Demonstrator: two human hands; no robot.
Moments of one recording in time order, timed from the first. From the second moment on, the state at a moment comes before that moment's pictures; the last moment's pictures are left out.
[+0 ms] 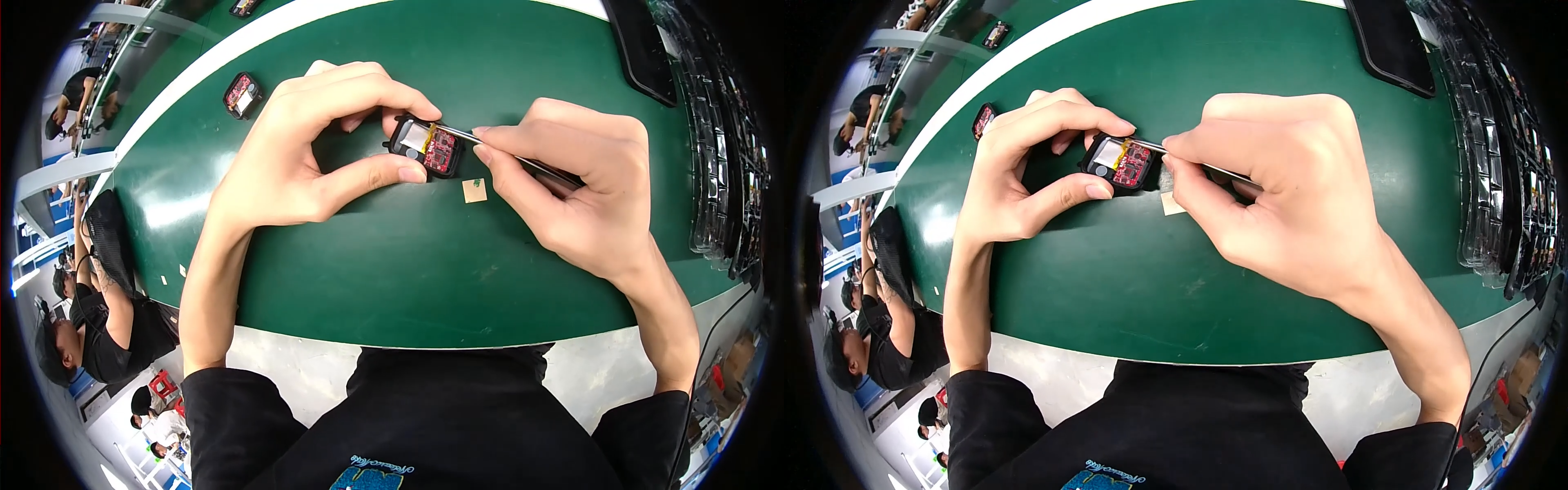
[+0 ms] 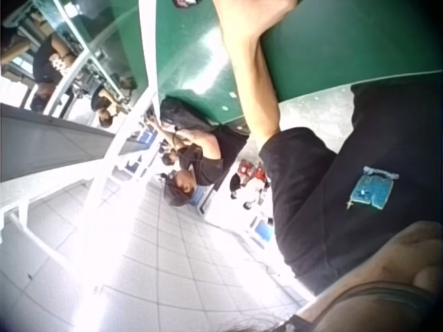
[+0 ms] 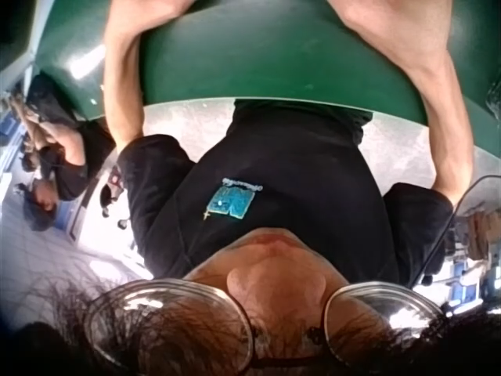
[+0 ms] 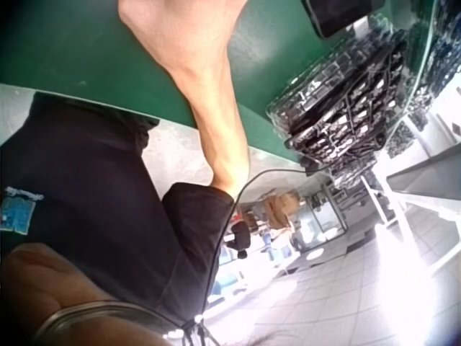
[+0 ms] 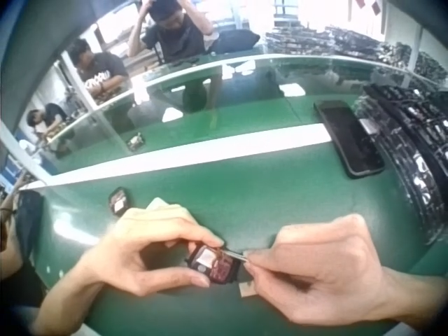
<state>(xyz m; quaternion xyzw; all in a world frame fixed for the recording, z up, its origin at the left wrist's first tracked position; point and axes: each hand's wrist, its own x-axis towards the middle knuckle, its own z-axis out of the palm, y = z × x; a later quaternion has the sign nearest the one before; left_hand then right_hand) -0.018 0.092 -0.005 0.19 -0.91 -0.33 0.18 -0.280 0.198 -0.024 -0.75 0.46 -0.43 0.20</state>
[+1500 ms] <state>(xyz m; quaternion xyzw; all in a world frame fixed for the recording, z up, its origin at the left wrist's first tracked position) -0.035 0.070 0.205 0.15 -0.88 -0.03 0.45 -0.307 0.191 -0.013 -0.65 0.52 -0.50 0.24</state>
